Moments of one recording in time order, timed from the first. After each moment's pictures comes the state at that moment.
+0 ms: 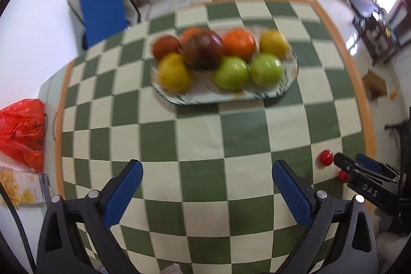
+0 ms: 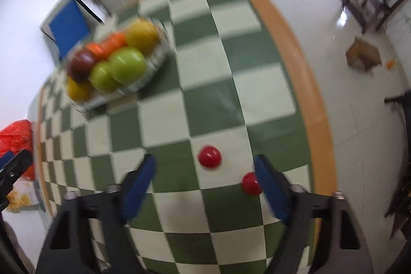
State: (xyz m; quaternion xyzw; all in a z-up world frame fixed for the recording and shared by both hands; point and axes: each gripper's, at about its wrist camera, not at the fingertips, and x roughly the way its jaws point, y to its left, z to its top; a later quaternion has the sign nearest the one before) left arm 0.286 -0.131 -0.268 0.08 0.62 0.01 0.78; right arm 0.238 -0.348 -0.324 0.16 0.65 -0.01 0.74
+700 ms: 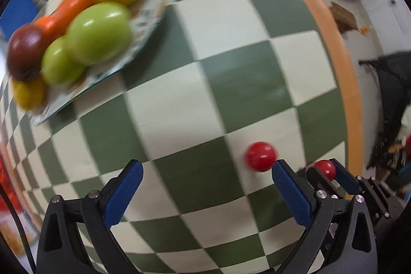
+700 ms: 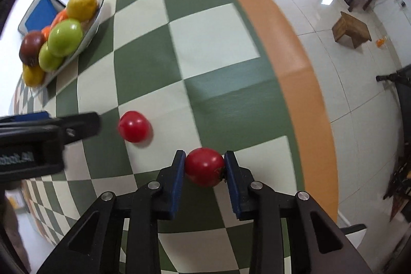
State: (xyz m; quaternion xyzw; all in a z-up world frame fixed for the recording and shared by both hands) left arm 0.303 -0.273 -0.373 0.13 0.72 -0.14 0.67; right arm 0.187 -0.402 -0.376 0.17 0.66 -0.06 0.73
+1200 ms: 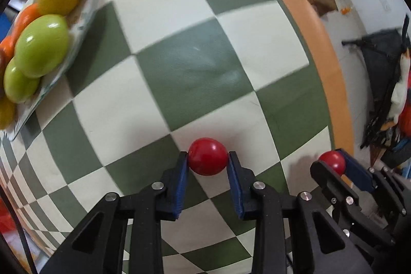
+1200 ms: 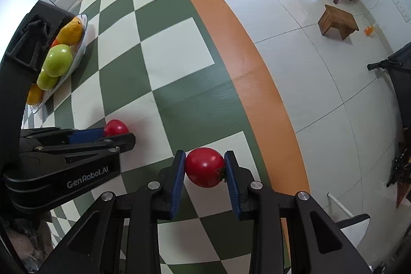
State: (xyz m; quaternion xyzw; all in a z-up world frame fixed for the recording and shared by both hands) left arm 0.291 -0.299 -0.377 0.12 0.73 -0.18 0.65; right arm 0.181 -0.427 -0.352 0.18 0.65 -0.08 0.73
